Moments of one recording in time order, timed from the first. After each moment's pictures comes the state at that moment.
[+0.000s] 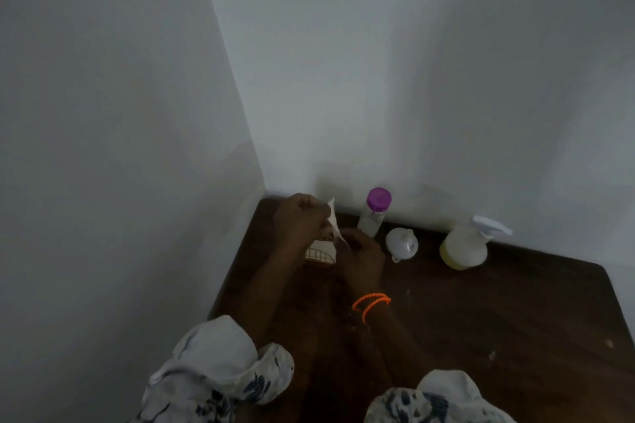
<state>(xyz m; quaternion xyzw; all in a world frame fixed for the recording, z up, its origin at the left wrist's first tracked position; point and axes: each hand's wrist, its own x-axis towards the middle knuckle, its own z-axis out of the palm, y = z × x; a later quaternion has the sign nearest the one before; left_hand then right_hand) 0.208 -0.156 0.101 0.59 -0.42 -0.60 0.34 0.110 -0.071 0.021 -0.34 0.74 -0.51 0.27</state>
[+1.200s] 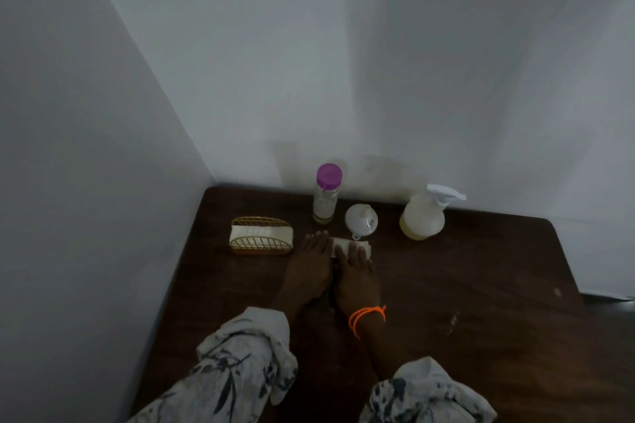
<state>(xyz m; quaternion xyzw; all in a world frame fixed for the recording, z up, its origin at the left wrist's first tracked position) 0.148 -0.090 -0.074 0.30 -0.94 -0.12 -0.12 0.048 0.009 -0.060 -0.51 0.83 -0.01 0.25</state>
